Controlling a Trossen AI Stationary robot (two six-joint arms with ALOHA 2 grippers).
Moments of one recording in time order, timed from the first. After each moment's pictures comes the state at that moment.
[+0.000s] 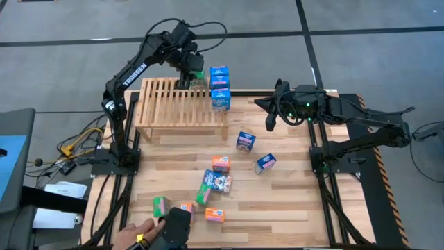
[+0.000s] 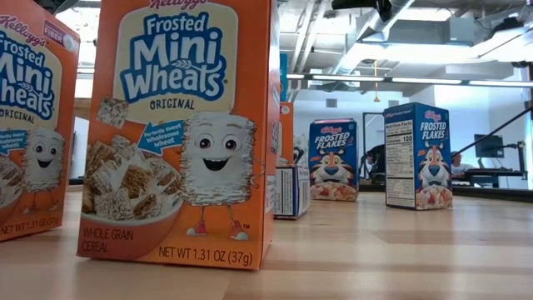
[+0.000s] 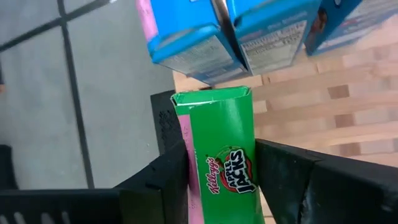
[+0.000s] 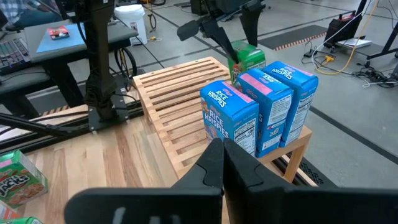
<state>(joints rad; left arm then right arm) 0.75 1.91 2.25 -1.31 0.04 0.95 -0.18 1.07 1.16 -0.36 0.24 0.15</state>
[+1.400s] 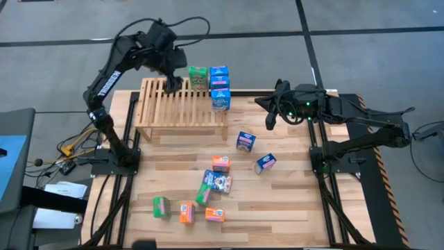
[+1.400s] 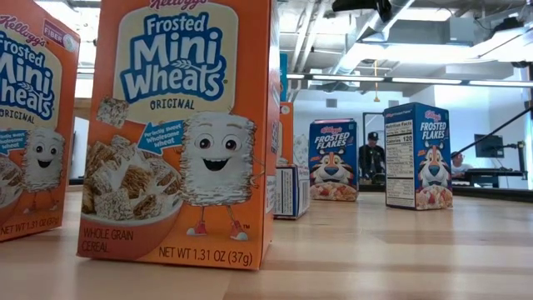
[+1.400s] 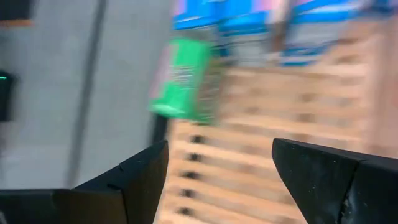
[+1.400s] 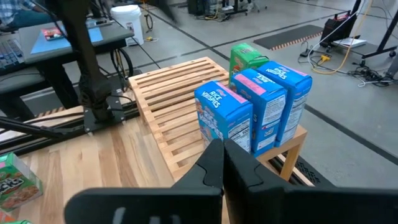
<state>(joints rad) 0.66 1.71 2.29 -1.48 -0.05 0.55 -0.19 1.07 1.16 -0.36 0.24 0.15</state>
